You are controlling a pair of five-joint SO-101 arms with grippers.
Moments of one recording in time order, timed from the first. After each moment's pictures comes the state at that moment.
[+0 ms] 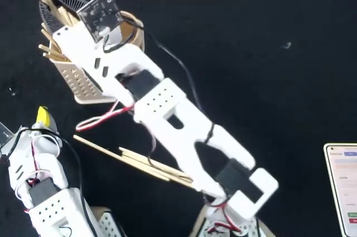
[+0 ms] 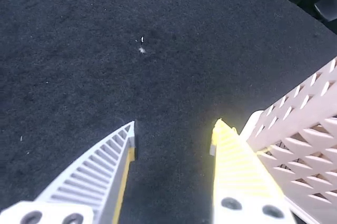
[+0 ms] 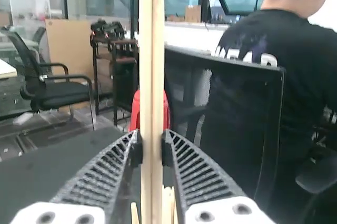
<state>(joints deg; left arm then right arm) -39.0 -92.9 95.9 30.9 14.7 -44.7 5.1 -0.7 0.6 3.1</state>
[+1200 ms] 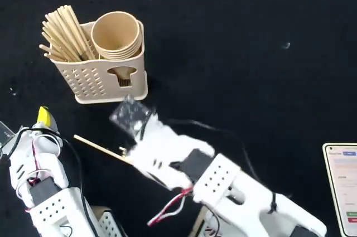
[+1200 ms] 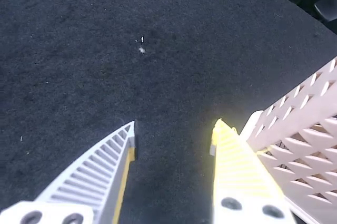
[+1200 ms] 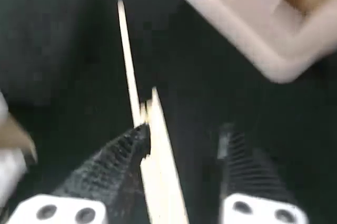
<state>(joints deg) -39.0 -92.9 95.9 30.9 14.7 -51.8 -46.2 65.1 44.2 3.0</state>
